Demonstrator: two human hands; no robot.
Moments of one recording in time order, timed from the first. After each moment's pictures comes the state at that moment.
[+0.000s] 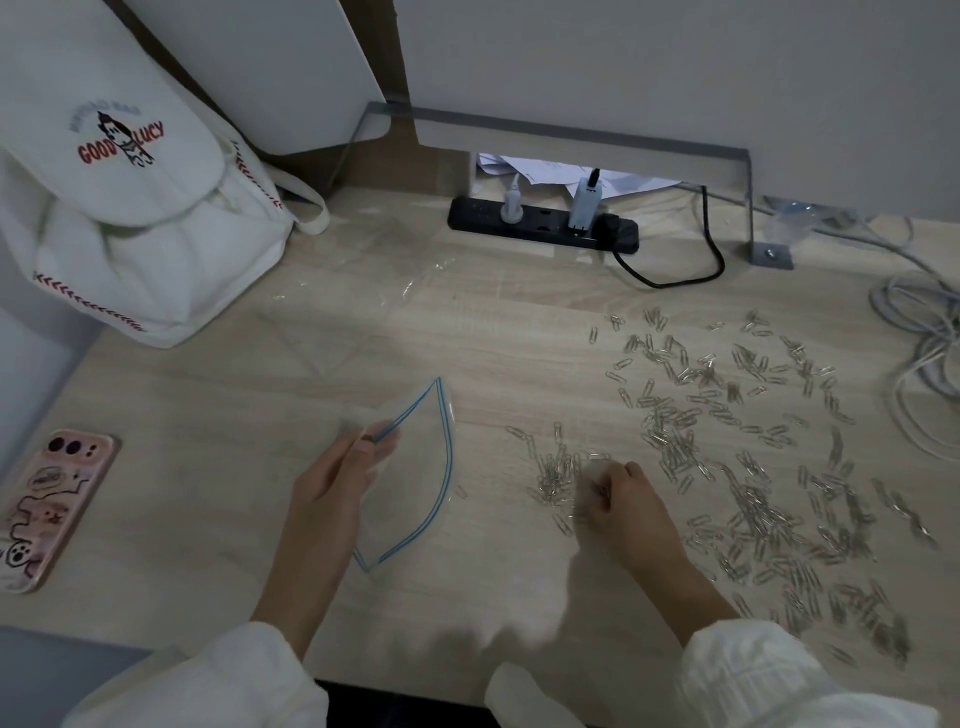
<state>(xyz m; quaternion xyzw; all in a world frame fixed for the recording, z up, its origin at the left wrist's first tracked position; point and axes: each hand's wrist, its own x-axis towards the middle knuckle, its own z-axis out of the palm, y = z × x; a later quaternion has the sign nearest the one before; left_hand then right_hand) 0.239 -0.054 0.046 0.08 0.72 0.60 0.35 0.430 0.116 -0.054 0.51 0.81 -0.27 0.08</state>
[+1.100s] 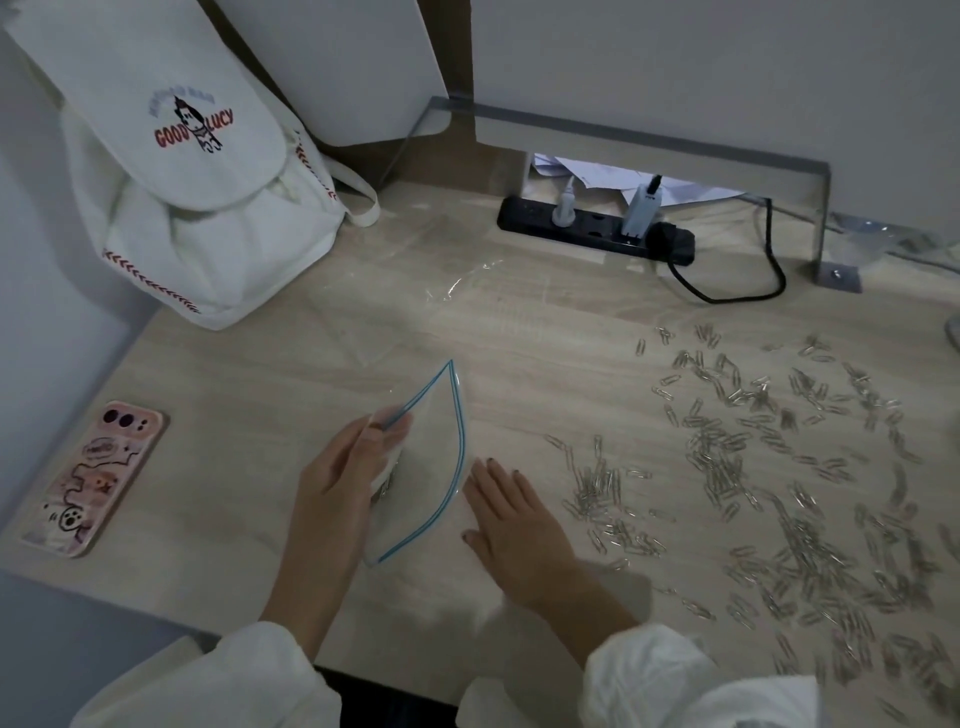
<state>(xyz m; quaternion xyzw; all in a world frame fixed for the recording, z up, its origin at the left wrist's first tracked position) 0.224 -0.063 0.052 0.09 0.73 0.61 0.29 0.348 0.039 -0.090 0.20 0.96 -0.15 0.14</state>
